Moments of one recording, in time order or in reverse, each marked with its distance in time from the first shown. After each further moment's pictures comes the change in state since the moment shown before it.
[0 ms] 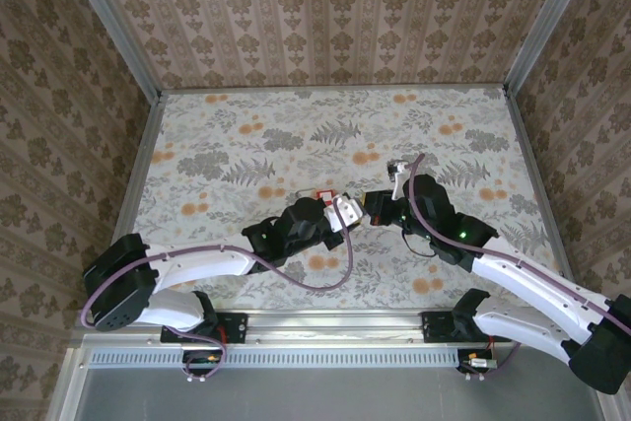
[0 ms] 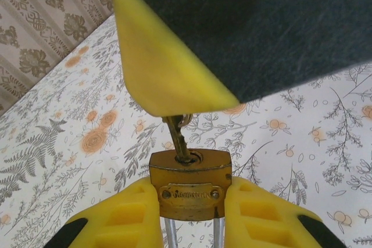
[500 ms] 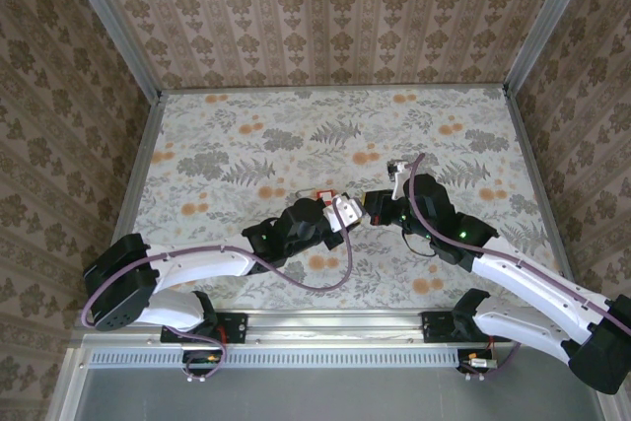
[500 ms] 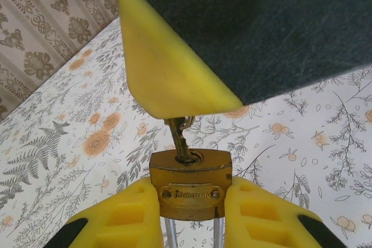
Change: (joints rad) left arm -0.001 0.001 -0.010 0.026 -0.009 -0.001; right arm -0.001 0.001 -0.002 0.009 -0.011 -0.003
